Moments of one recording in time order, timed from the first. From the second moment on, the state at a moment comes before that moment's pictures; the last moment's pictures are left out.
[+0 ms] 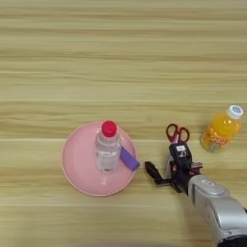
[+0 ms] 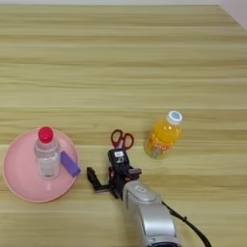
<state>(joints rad) 0.08 -0.14 0.02 0.12 0.07 0.49 0.29</state>
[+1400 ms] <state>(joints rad) 0.14 -0.16 0.01 -0.06 0.02 0.29 0.28</state>
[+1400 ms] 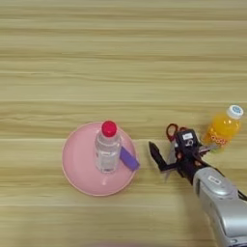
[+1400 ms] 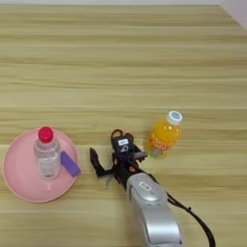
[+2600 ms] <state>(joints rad) 0.31 -0.34 0.09 -0.34 0.07 0.26 0.58</state>
